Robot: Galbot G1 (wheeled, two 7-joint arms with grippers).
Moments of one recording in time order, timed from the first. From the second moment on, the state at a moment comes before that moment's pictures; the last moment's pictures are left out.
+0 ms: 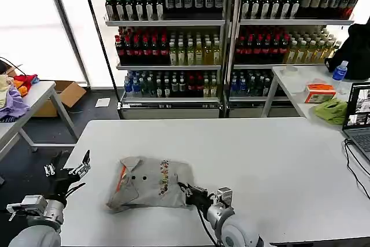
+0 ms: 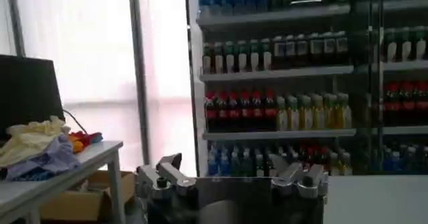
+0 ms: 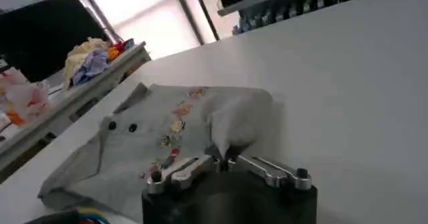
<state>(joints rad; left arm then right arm) 1.45 -1.22 -0.81 -2.02 -0.37 0.19 0.00 -1.09 1.16 -0.04 1.86 0.80 -0.44 0.14</state>
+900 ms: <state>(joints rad) 1.44 -1.22 -0.79 -2.03 -0.42 0.21 0.00 -1.23 0.96 0.30 1.96 0.67 -0.53 0.08</state>
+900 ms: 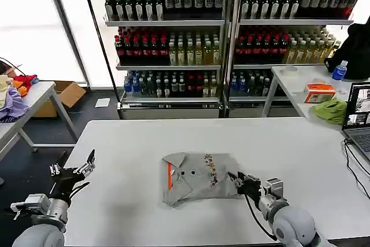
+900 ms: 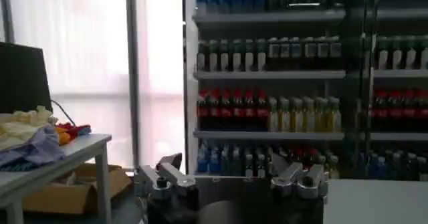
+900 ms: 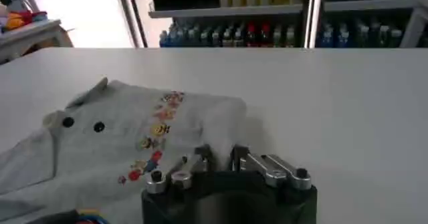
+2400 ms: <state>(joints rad) 1.50 -1.26 -0.82 -2.07 -0.43 0.19 0.04 -0.81 1.20 -0.14 1.64 0.37 -0.51 0.18</state>
